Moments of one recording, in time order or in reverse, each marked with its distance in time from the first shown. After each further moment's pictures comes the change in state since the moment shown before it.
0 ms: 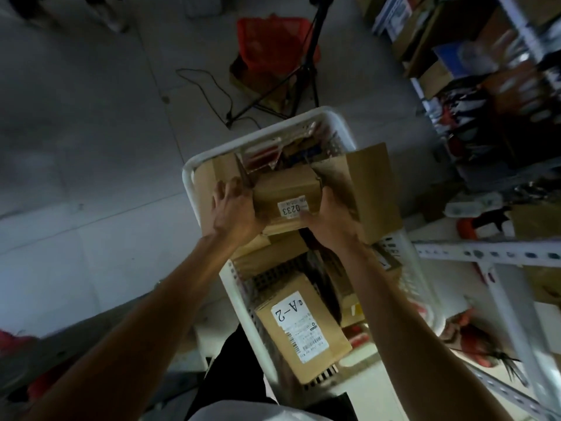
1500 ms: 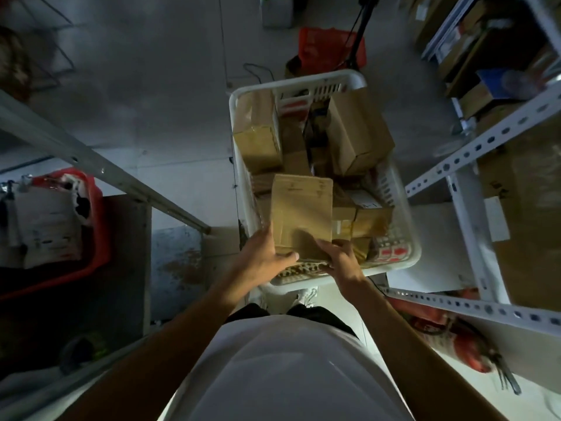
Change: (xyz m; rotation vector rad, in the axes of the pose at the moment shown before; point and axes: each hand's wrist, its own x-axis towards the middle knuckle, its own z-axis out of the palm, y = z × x) left_hand -0.308 0.073 0.134 -0.497 -0.015 -0.116; right_hand -0.228 0.191 0.068 0.857 -0.242 0.164
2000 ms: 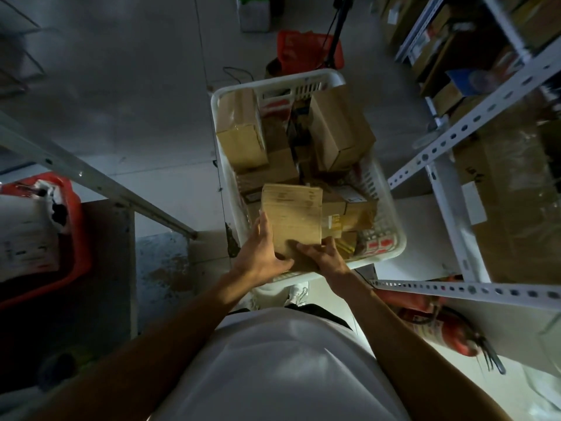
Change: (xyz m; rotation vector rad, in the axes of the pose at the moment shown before) left_hand 0.011 -0.012 0.027 0.130 0.020 0.044; right_hand 0.002 0.018 -0.002 -0.068 -0.047 0.017
